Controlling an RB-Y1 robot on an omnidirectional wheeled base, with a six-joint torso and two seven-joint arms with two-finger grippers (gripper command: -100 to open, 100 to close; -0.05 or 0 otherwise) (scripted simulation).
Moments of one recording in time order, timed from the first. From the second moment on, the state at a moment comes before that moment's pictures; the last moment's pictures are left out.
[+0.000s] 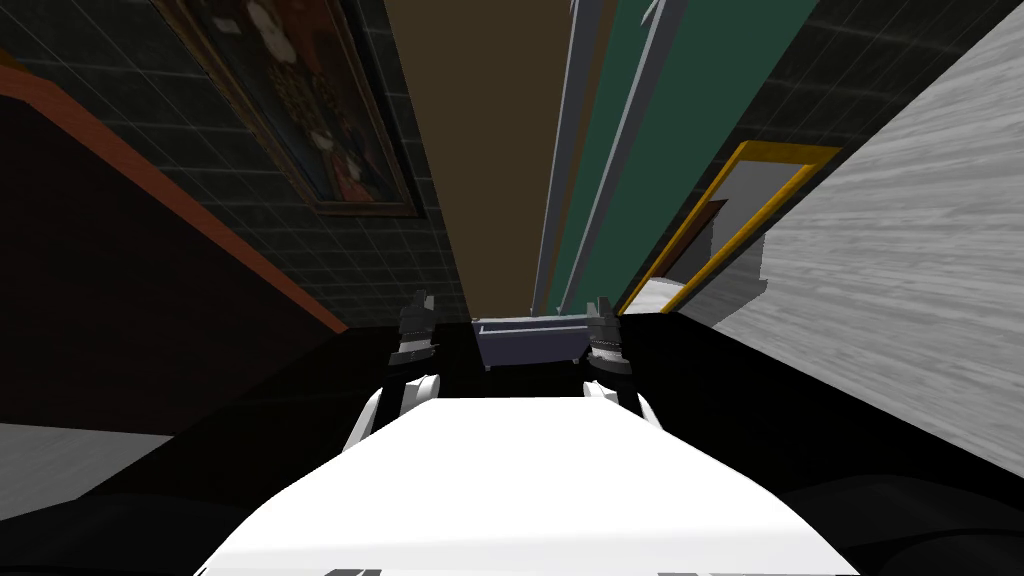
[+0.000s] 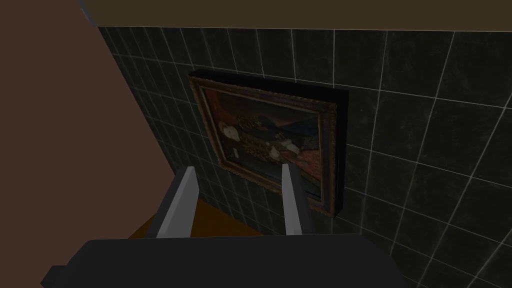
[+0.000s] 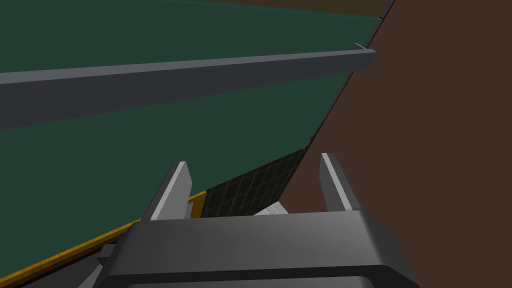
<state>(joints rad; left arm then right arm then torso) 0.47 -0.04 0.06 -2.29 -0.12 -0.37 0.09 0.51 0.01 -0.04 -2.20 0.11 -0.57 0.06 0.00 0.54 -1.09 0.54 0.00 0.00</state>
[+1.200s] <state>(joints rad) 0.47 -0.04 0.06 -2.29 -0.12 -0.37 0.09 0.41 -0.15 -0.01 -2.09 0.23 -0.48 0.26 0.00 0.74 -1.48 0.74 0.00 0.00</state>
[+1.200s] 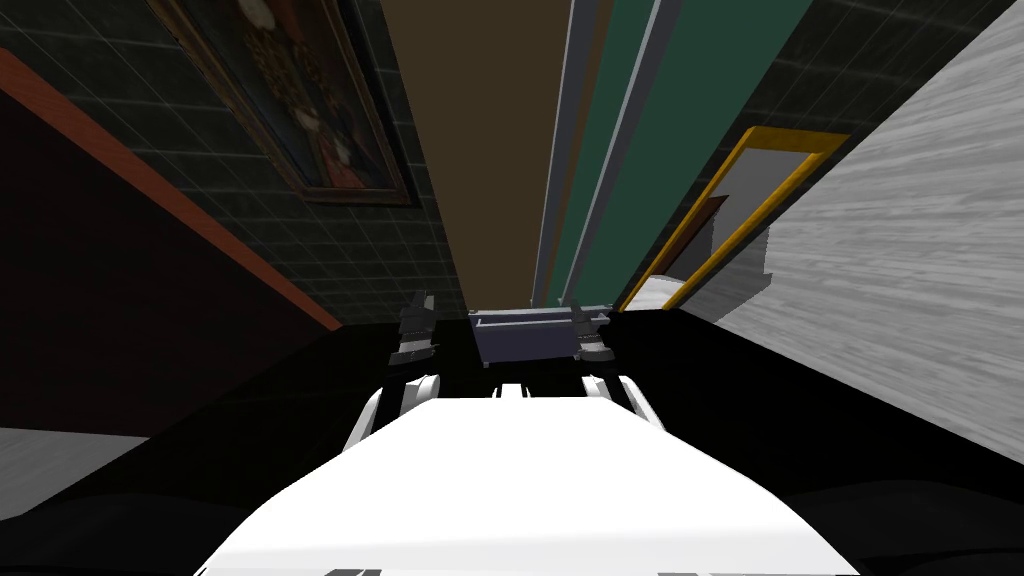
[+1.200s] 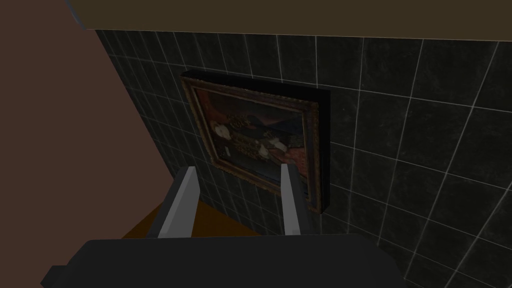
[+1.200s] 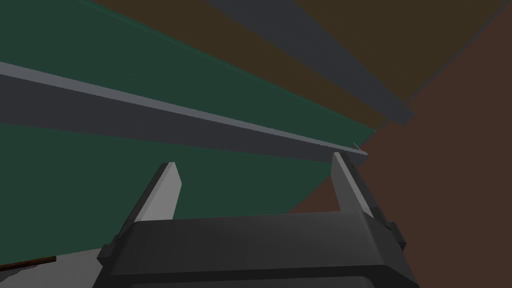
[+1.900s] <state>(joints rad) 0.47 -0.04 0.06 -2.29 -0.12 -0.37 0.09 0.31 -0.18 0.02 -1.99 0.34 -0.40 0.44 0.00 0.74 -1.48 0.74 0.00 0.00</state>
